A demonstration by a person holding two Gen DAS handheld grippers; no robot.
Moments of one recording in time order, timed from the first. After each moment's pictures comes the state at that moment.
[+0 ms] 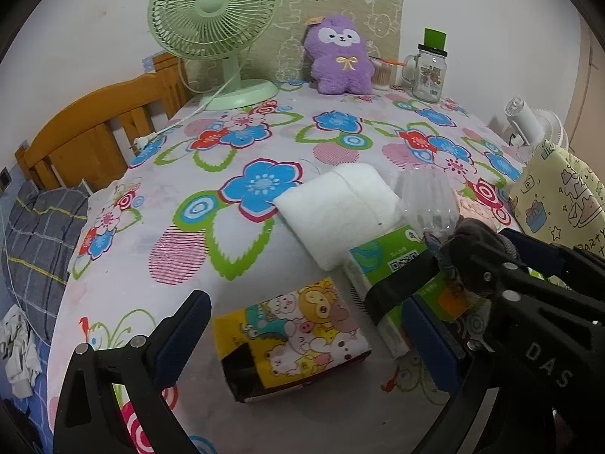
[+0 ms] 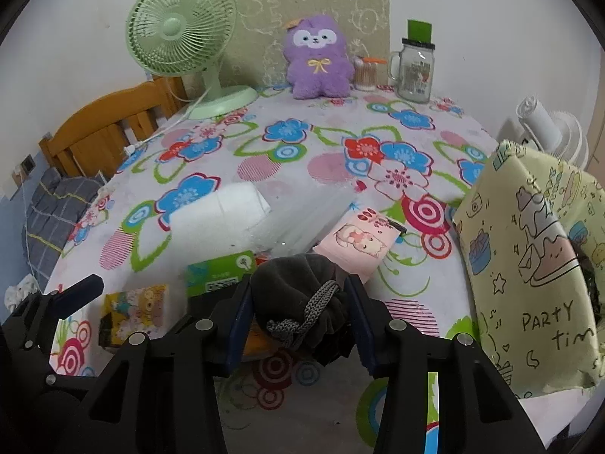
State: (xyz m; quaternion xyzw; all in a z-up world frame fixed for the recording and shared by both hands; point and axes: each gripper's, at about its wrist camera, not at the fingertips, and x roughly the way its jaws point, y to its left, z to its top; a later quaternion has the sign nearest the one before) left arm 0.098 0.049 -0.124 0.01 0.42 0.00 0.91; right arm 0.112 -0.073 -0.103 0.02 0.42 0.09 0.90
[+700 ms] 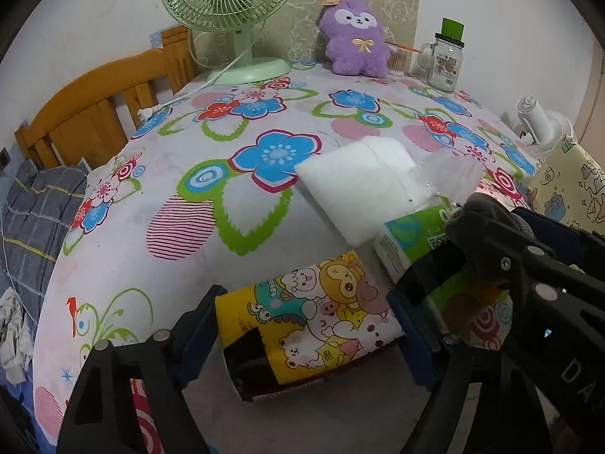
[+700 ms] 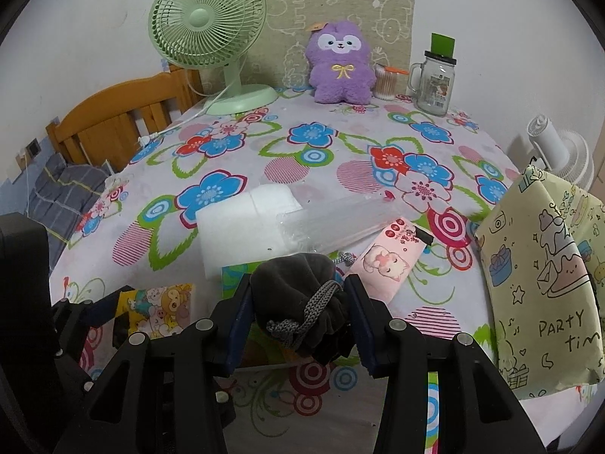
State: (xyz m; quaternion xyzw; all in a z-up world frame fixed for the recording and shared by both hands) left arm 0.102 0.067 -0.144 -0.01 0.45 0.00 0.90; right arm 0.111 -0.045 -0.100 -0.01 0.42 0.10 0.90
